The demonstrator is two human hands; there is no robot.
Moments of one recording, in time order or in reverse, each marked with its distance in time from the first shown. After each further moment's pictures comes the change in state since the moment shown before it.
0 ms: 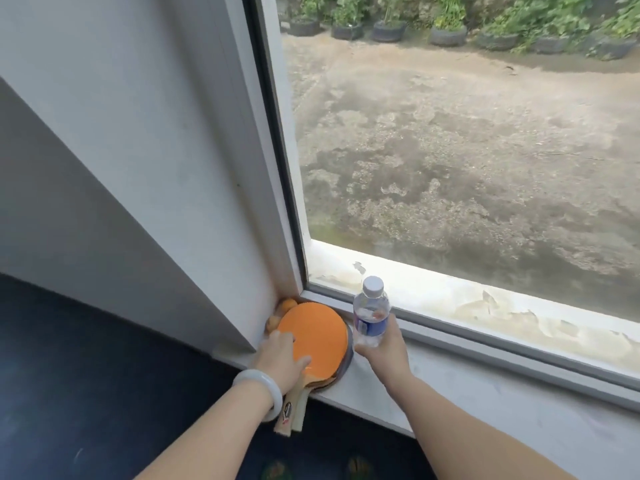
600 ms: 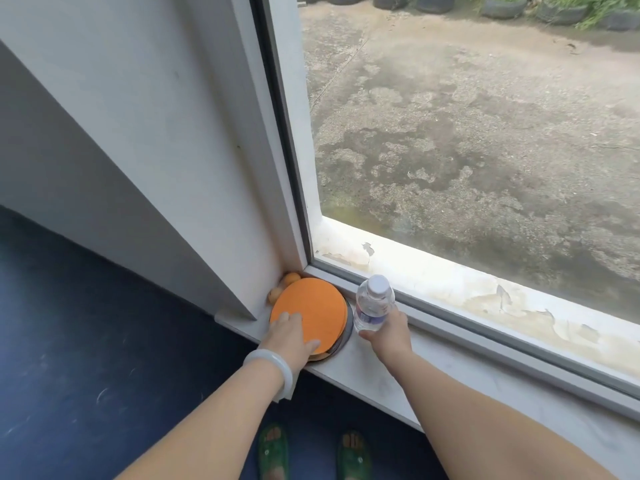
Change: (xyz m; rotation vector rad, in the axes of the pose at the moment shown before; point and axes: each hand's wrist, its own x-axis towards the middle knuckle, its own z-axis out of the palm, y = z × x) left_hand -0.006 0.024 0.028 -0.043 0.003 -0.095; right_hand 0.039 0.038 0.000 -0.309 -0.074 0.055
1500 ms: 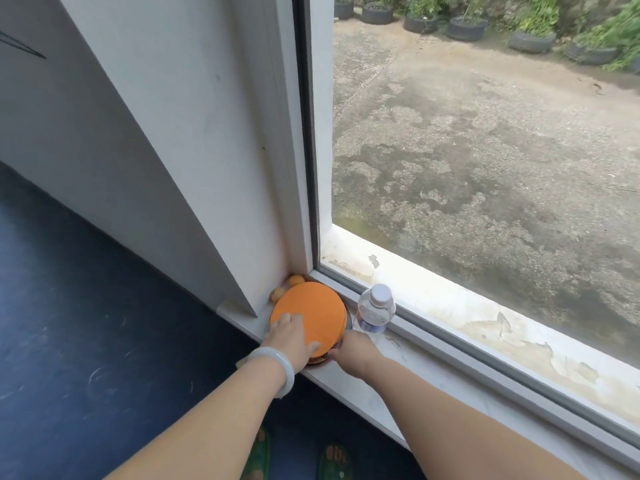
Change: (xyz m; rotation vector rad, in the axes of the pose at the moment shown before) left_hand -0.003 0.007 0.004 0.002 0.045 -0.059; right_hand -0.029 -0.051 0.008 -0.678 -0.487 -0.218
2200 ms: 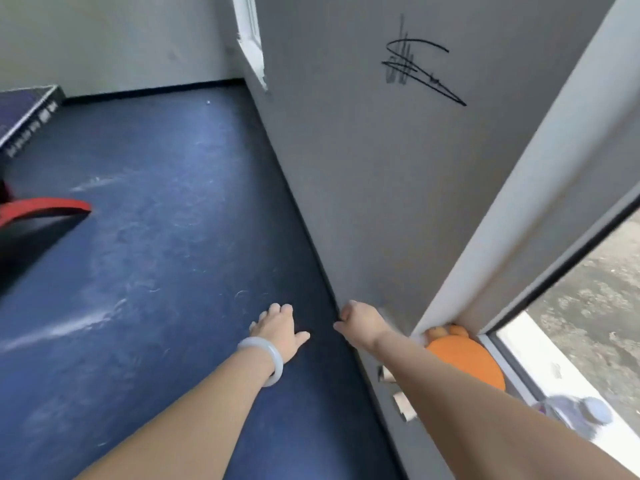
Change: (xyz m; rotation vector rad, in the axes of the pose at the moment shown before) left_hand -0.168 -0.221 -0.042 -0.257 0.325 -0.591; right_hand -0.043 -0.256 0.061 -0.319 -0.046 -0.603
